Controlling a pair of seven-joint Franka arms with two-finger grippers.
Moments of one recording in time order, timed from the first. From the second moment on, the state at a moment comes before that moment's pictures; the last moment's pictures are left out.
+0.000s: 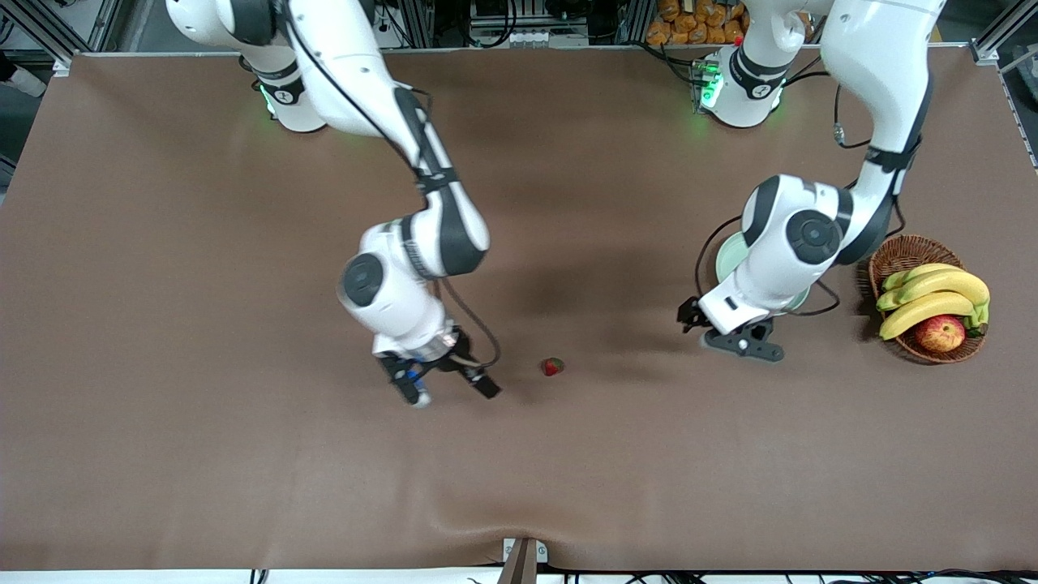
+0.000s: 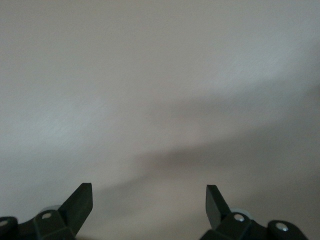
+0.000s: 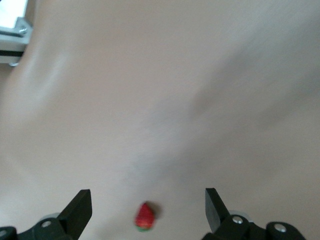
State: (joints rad) left arm -0.19 0.42 -0.14 -1.95 0.01 2.50 -0.06; right arm 0.94 0.88 -0.66 -1.31 0.92 2.17 0.83
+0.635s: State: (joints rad) left arm -0.44 0.64 -0.15 -1.67 0.01 2.52 -0.40; right arm 0.94 0.84 -1.12 -1.32 0.92 1.59 0.30
